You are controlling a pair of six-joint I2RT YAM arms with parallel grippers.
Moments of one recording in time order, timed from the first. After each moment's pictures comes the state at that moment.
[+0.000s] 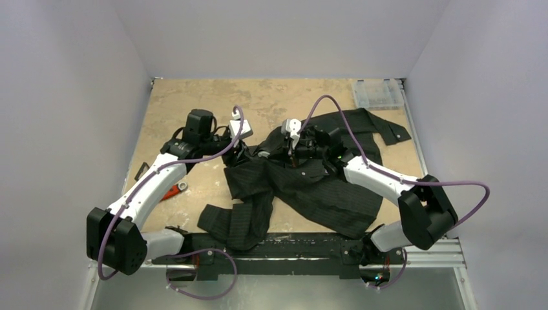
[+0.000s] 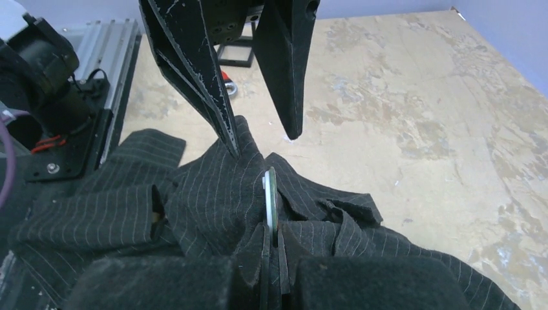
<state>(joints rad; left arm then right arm) -0.35 1.23 0.97 -0.43 0.71 0.47 0.61 1.44 0.85 0.30 -0.76 -0.24</state>
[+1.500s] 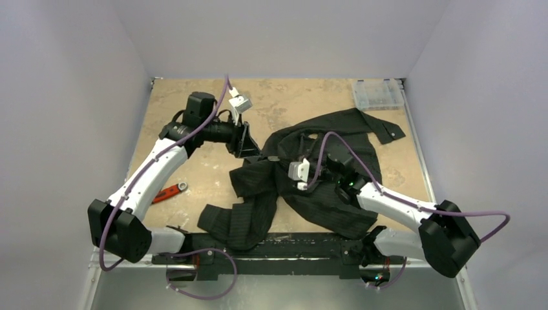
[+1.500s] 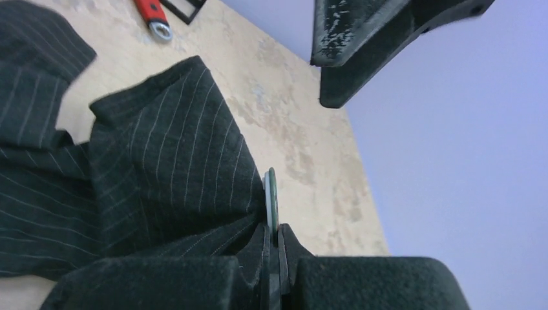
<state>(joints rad) -0.37 1.32 1.23 -0.56 0.88 0.06 0.67 1.19 0.59 0.43 -0.58 -0.79</state>
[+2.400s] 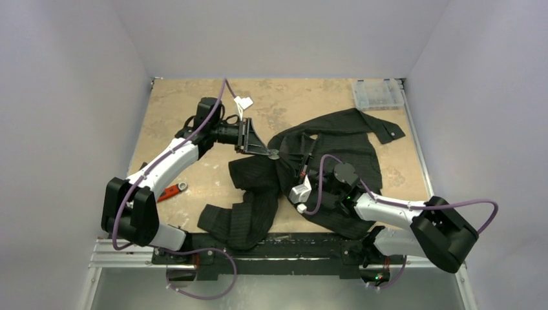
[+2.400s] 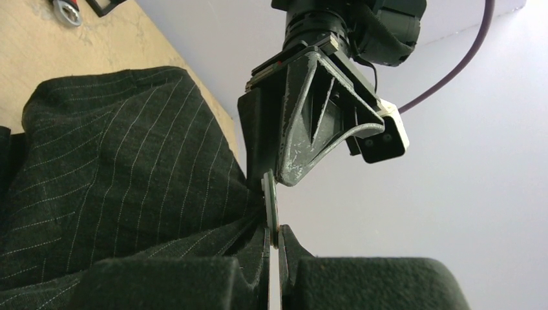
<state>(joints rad) -0.35 1.44 1.06 -0.19 1.08 -0.61 0.77 1.21 0.38 0.97 -0.44 -1.14</state>
